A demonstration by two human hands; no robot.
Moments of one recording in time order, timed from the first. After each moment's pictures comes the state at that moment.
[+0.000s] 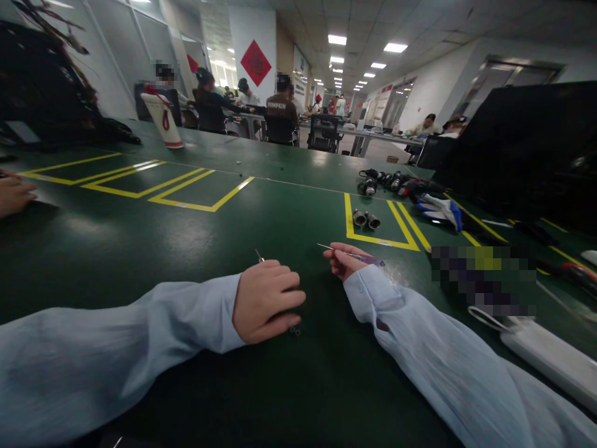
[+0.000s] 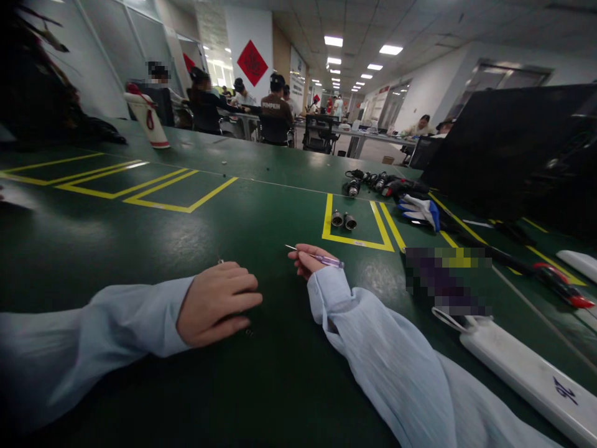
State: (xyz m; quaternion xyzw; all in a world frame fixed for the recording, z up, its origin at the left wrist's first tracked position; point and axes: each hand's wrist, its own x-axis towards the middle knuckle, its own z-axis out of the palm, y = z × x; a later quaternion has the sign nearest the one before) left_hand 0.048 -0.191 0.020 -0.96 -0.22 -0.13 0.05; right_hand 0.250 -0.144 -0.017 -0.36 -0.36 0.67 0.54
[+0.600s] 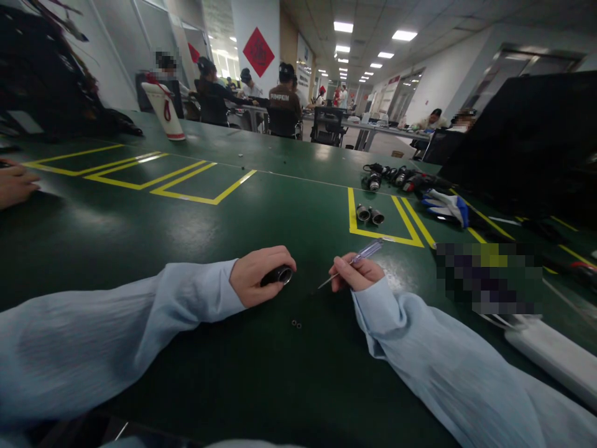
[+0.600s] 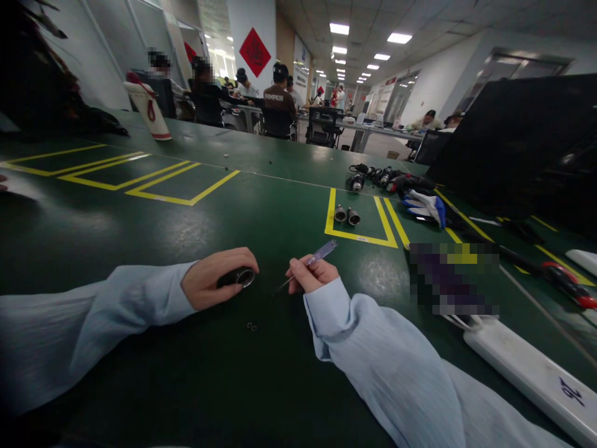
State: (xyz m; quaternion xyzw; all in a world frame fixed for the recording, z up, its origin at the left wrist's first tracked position) left_hand 0.028 -0.163 0.000 -0.92 -0.27 -0.22 -0.16; right_hand 0.244 -0.184 -0.010 -0.40 -0.54 0.54 0.51
